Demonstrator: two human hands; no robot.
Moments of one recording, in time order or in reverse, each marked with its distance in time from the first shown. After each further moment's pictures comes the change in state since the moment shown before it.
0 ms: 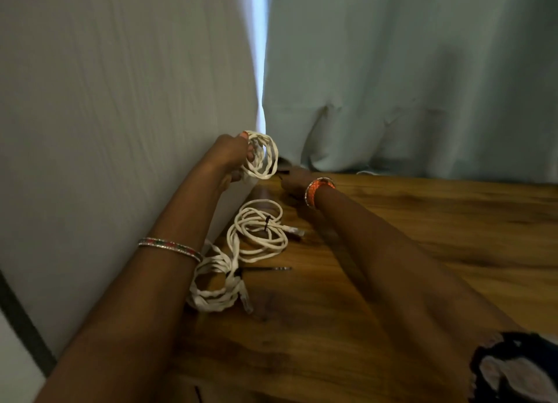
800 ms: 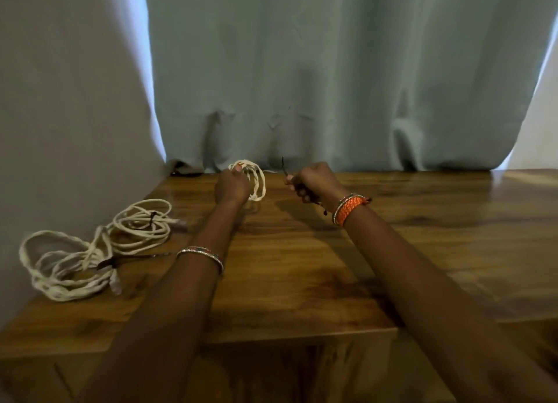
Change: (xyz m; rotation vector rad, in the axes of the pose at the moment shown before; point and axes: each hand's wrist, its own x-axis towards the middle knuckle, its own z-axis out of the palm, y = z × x) left_hand -0.065 -0.012 0.187 0.128 -0.011 0.105; right_hand -0.173 0.116 -0.155 0.496 0.307 0.172
